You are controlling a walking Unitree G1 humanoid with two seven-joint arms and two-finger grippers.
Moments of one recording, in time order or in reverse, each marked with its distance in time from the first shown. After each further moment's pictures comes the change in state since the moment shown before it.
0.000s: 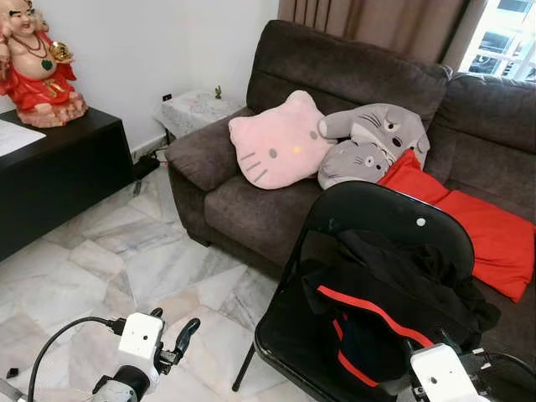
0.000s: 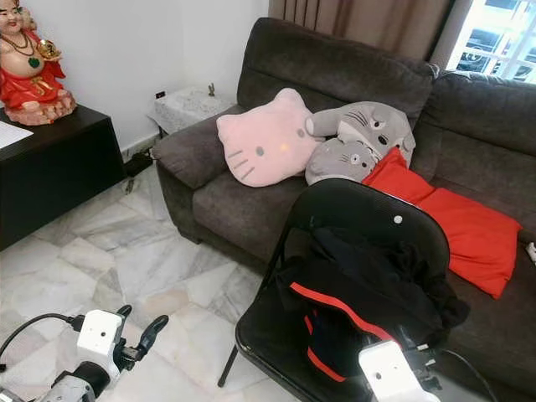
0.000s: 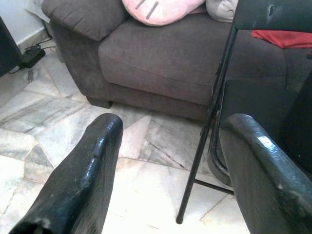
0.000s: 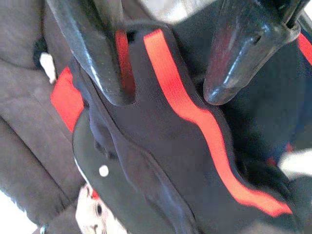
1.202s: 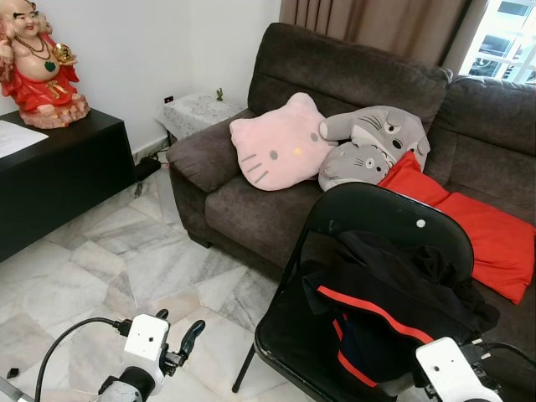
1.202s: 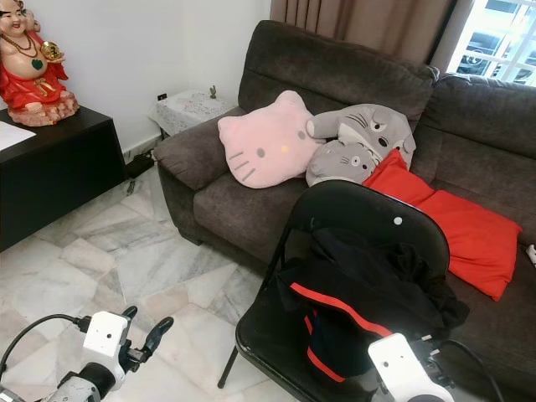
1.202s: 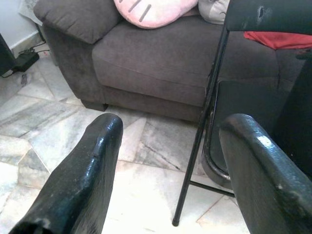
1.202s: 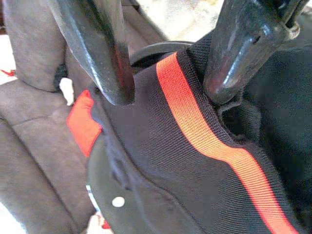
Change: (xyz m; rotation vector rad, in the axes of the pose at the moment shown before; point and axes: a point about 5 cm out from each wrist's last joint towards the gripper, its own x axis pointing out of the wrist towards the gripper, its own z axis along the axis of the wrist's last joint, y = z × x) left arm 0.002 -0.006 -0.003 0.002 -0.007 -0.019; right arm 0.016 -0.016 -0.010 -0.045 0.104 -0.063
